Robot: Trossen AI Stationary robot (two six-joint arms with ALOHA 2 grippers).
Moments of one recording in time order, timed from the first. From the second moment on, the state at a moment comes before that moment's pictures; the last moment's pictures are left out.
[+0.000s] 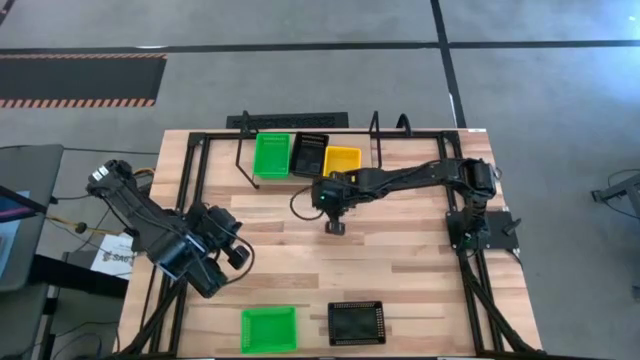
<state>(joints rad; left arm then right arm) -0.72 1.37 1.35 -1.57 -0.80 -1.55 -0.06 1.90 1.48 -0.69 0.08 -0.01</state>
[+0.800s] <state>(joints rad) -0.72 1.37 1.35 -1.57 -0.80 -1.53 -0.24 1.90 1.48 -0.76 0.14 -0.12</state>
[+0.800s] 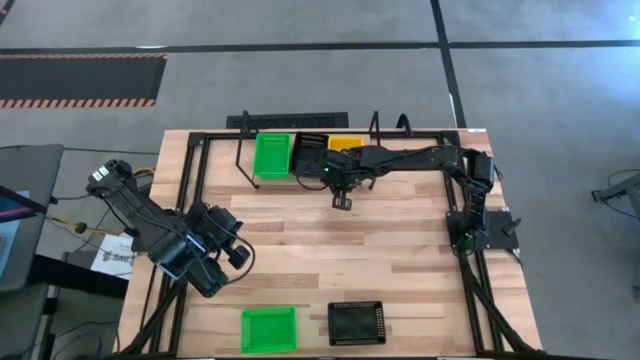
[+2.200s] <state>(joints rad) -0.36 1.45 1.35 -0.87 -0.48 -0.77 0.24 1.07 1.49 -0.81 0.47 0.14</state>
